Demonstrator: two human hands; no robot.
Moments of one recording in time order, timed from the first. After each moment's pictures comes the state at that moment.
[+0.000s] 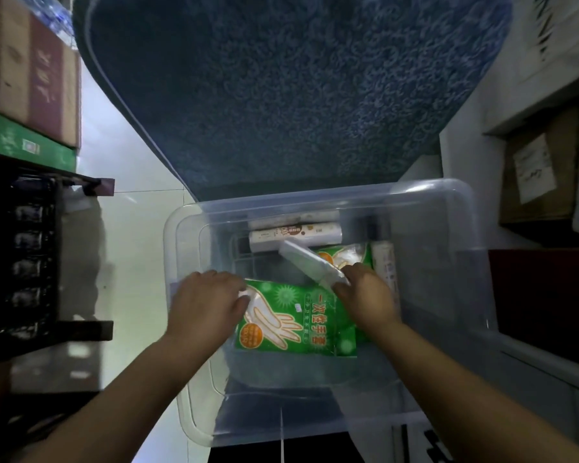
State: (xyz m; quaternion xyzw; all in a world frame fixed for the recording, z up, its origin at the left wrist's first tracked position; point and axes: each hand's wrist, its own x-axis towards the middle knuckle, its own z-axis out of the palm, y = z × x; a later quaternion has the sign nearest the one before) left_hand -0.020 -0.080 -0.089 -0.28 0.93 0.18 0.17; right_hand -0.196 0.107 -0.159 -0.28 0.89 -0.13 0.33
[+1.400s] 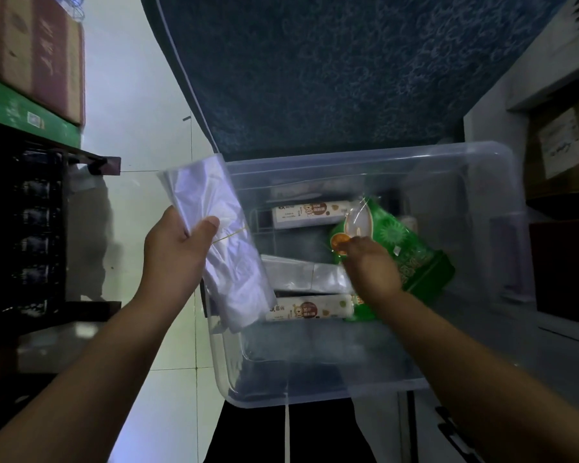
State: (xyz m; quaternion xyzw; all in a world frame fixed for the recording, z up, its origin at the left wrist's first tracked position) left_hand 0.018 -0.130 -0.074 -0.55 0.71 0.44 -0.08; right_hand -0.156 0.087 -0.171 -0.43 0.88 -0.06 0.20
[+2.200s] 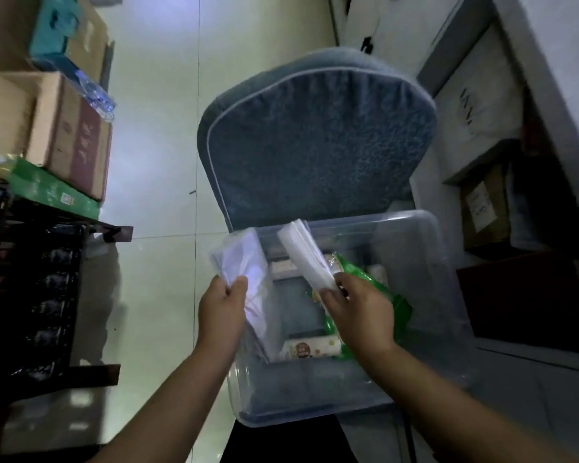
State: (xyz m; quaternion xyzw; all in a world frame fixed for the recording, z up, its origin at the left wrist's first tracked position) left_hand 0.007 -0.082 -0.003 -0.57 0.58 0.58 -0.10; right_hand -0.120 0.070 -0.011 -0.31 0.92 -0.23 0.07
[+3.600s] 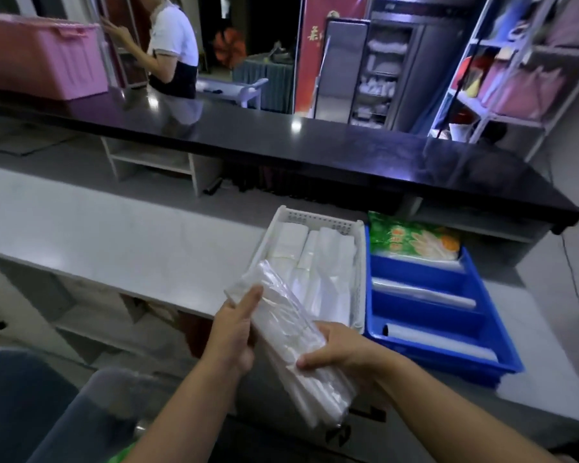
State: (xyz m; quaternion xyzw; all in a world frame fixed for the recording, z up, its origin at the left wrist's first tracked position) left_hand -0.106 0.314 0.244 -0.07 0.50 0.82 0.25; right_hand -0.013 0.473 0.257 0.15 0.76 -0.59 0.22
